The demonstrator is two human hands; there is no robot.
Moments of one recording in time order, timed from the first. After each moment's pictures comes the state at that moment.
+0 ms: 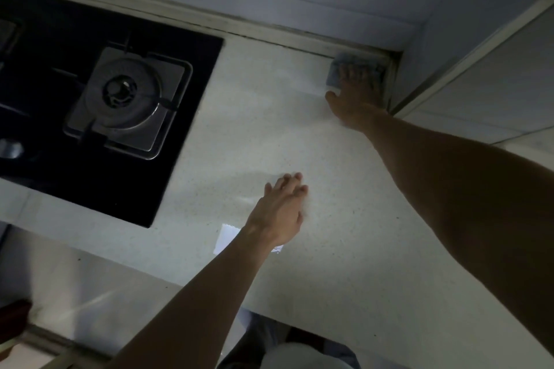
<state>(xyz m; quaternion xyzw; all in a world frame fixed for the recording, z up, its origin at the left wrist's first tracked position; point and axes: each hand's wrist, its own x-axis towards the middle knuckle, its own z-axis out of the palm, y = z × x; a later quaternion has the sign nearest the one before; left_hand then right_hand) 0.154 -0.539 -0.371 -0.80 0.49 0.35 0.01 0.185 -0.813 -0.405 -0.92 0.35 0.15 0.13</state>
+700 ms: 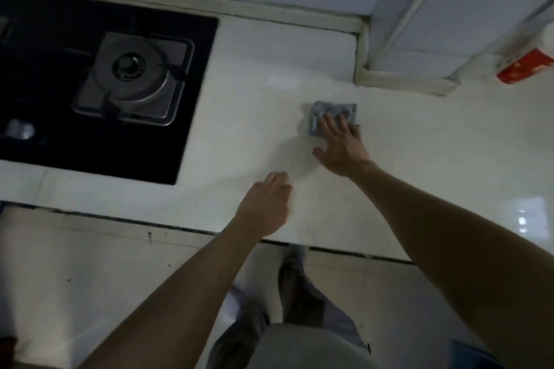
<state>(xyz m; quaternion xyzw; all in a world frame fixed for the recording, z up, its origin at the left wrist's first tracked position) 0.126 -0.416 -0.361 -0.77 0.59 0.26 -0.01 0.036 -0.626 -0.392 -0.92 0.32 0.13 0.17</state>
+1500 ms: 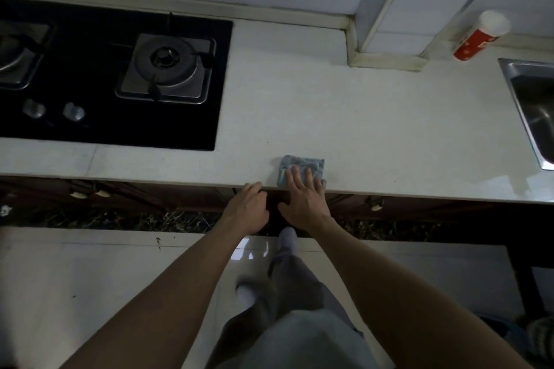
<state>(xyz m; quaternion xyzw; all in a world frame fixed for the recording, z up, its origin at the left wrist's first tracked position) 0.137 -0.252 -0.361 -0.78 0.54 0.31 0.00 0.007 -0.348 -0.379 -0.89 0.38 0.15 0.21</state>
